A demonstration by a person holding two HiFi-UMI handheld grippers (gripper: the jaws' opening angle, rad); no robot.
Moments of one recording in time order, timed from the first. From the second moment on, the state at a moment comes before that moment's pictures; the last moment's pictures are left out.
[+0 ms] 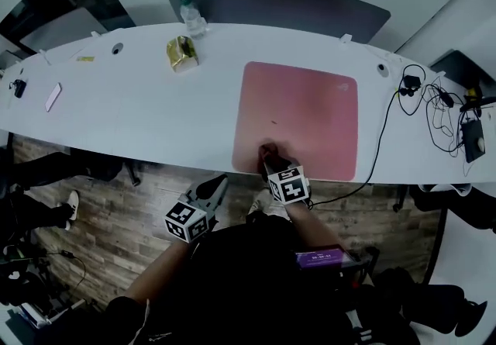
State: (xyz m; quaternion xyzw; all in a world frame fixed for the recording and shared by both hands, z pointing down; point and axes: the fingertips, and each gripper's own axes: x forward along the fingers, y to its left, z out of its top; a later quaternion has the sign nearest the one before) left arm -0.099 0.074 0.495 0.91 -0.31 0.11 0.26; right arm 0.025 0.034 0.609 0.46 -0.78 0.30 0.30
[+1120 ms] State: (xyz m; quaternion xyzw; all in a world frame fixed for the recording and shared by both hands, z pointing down) left arm -0.001 0.050 0.499 0.93 -0.22 0.13 0.25; right arm 0.189 0.077 0.612 0.54 -0.71 0.34 0.29
